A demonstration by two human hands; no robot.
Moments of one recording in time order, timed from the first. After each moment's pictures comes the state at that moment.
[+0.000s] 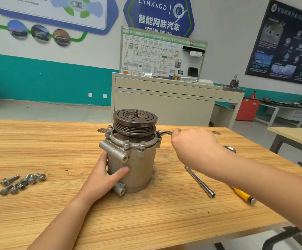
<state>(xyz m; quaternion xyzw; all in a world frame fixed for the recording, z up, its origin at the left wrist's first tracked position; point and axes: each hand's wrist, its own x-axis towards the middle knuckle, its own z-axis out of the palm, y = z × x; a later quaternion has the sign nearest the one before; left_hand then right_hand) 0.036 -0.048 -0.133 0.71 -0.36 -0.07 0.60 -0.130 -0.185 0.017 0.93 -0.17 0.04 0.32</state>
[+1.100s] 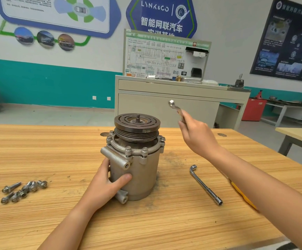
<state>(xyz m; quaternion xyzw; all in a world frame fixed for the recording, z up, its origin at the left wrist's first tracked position) 0.034 -0.048 -0.133 0.72 -0.35 -0.07 0.59 -0.089 -0.265 -0.008 0.92 -0.09 0.38 0.02</state>
